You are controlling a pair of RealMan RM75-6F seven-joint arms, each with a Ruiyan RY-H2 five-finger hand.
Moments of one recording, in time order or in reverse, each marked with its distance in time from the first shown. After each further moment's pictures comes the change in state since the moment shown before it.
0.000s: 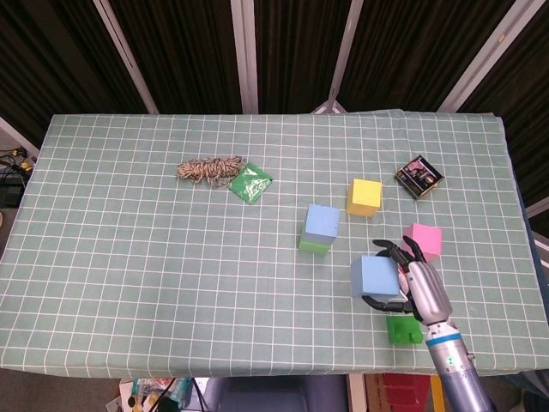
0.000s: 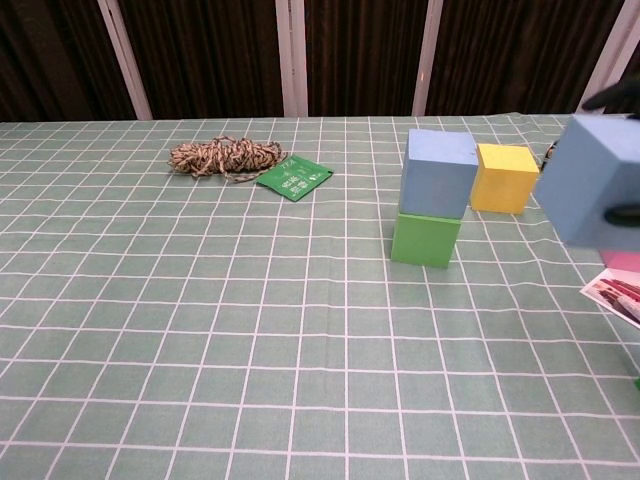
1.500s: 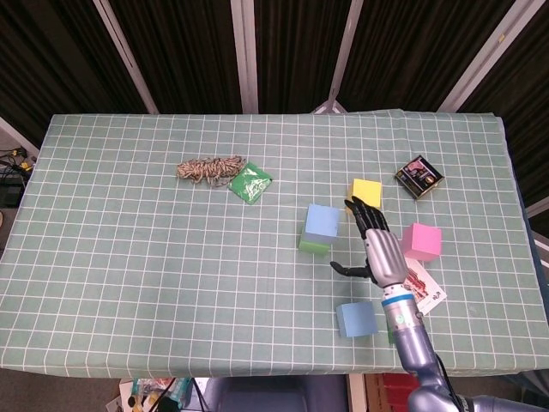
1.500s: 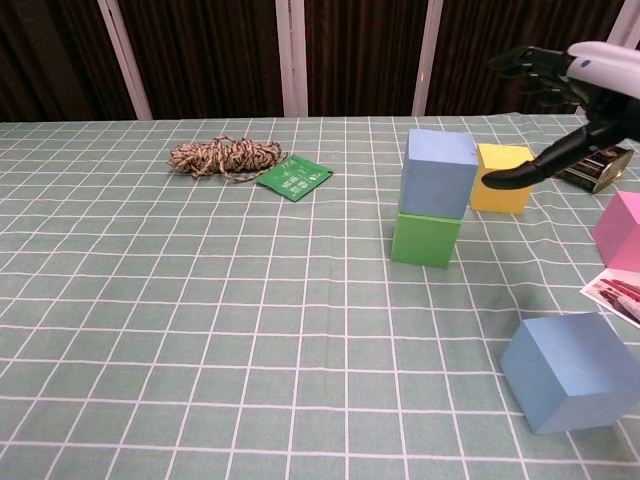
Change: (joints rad) left arm 0.005 -0.004 -0.002 -0.005 0.001 0.017 0.016; right arm 0.192 -0.241 0.288 0.050 0.354 -0.131 -0.402
